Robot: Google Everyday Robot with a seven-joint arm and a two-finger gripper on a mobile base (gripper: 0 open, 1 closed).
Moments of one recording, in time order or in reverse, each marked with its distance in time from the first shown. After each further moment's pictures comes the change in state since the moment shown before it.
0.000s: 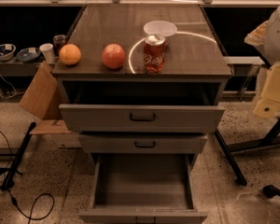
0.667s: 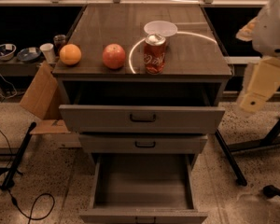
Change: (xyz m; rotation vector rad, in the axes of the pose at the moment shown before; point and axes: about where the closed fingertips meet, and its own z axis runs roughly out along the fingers) arm -0.018 -0.008 0.003 0.017 -0.020 0.007
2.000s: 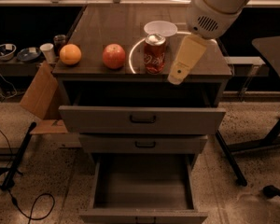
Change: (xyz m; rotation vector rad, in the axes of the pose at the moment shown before) arm -0.107 -0.062 0.052 0.065 -0.075 0.123
